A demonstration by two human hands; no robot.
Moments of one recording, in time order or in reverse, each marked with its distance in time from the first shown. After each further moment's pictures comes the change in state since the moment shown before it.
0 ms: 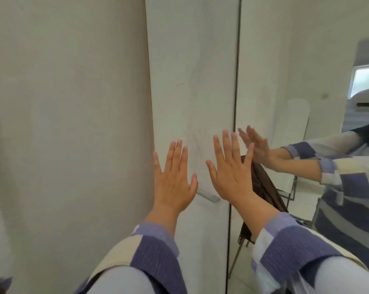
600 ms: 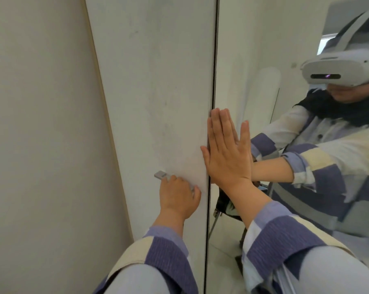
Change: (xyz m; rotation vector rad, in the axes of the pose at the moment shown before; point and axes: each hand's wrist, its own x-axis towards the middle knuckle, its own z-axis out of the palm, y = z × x) left_hand 0.001 0.065 0.131 -0.070 -0.508 0.074; right_hand 0.004 0.049 0.063 -0.412 -0.011 -0.031
